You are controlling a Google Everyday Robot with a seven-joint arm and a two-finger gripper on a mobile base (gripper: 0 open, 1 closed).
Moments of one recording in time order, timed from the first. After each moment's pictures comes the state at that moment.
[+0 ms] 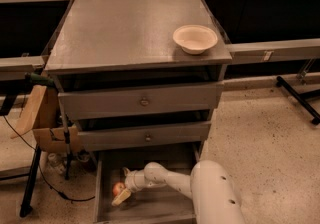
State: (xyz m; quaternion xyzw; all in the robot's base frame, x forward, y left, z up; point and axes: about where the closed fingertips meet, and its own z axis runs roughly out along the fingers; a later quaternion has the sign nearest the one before) arm 0.588 0.205 0.136 -0.57 0.69 0.31 0.32
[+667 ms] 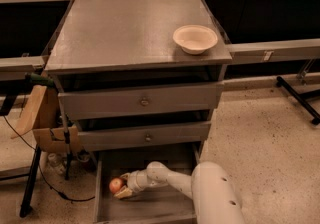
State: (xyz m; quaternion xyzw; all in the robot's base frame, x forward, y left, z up) arm 0.587 0.198 0.129 -0.59 0.68 0.32 0.31
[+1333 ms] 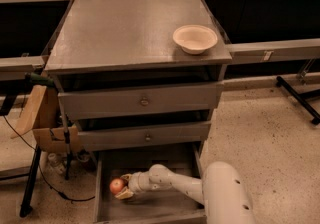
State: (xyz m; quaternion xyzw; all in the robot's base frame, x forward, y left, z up) arm 0.574 0.189 0.149 -0.59 0.67 0.30 0.33
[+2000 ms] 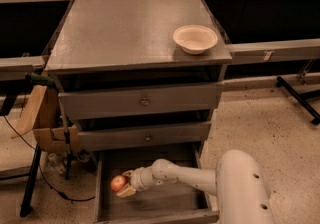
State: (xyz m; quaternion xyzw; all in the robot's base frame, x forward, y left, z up) arm 0.562 0.170 0.212 -0.60 0.67 0.30 0.32
